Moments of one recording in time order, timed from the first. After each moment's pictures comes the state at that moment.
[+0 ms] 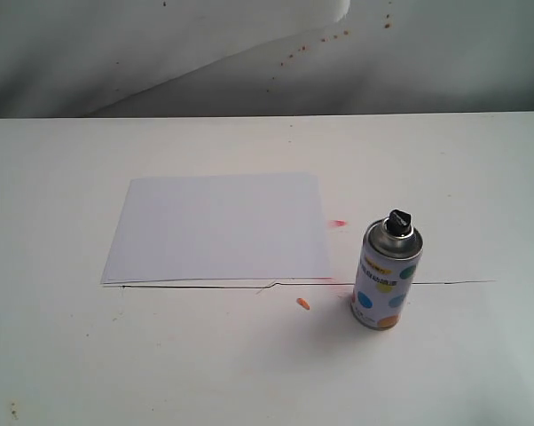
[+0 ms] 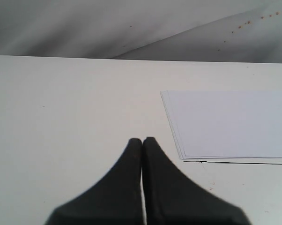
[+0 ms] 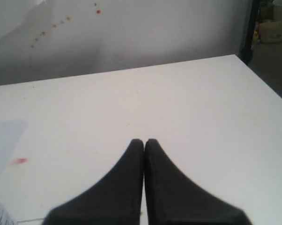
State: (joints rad) left arm -0.18 0.00 0.00 -0.05 0.34 -0.02; right arm -0.09 0.83 -0.05 -0.08 -0.43 0.16
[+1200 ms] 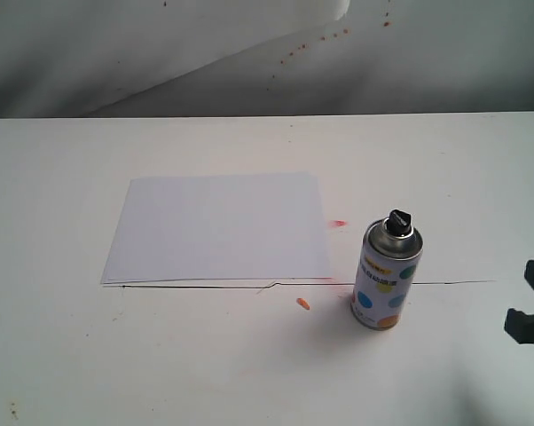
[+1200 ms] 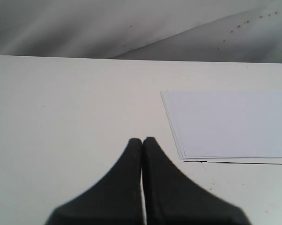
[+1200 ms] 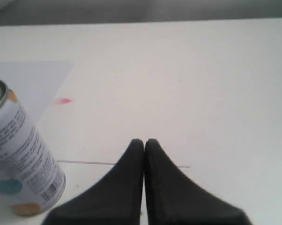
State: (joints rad) left arm -0.18 0.00 0.00 -0.05 0.34 -0.02; right arm -0.09 1.19 -0.04 -0.40 -0.68 0.29
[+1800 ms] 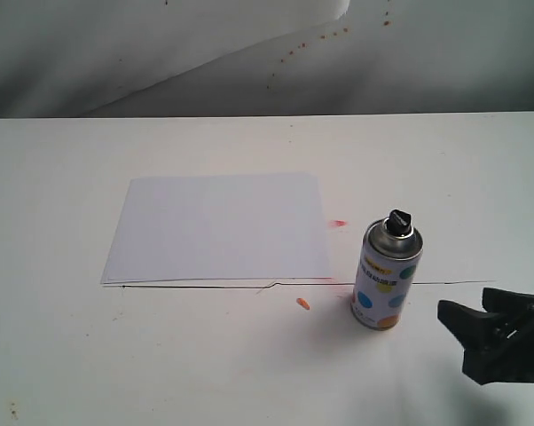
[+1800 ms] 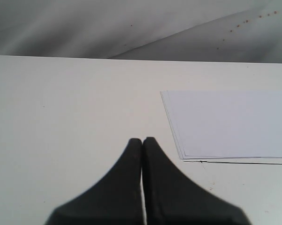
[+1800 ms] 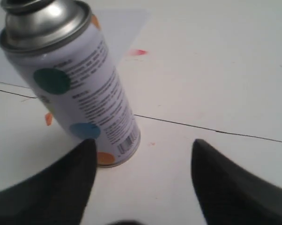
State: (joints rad) left arm -0.18 0.00 0.00 -0.05 0.34 -0.02; right arm -0.09 1.52 -0.04 -0.66 -0.95 0.34
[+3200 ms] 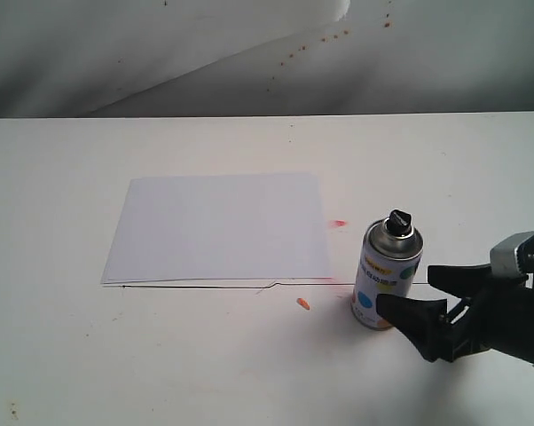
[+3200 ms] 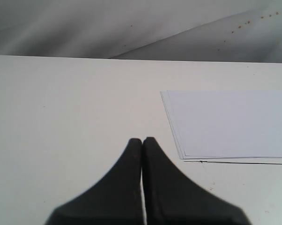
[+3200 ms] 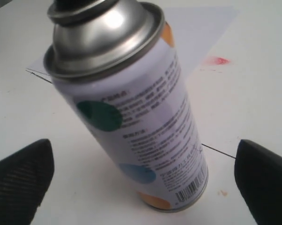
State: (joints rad) left arm -0.18 0.00 0.00 -0.05 0.34 -0.02; right arm -0.09 1.82 -0.25 -0.96 -1.11 0.42
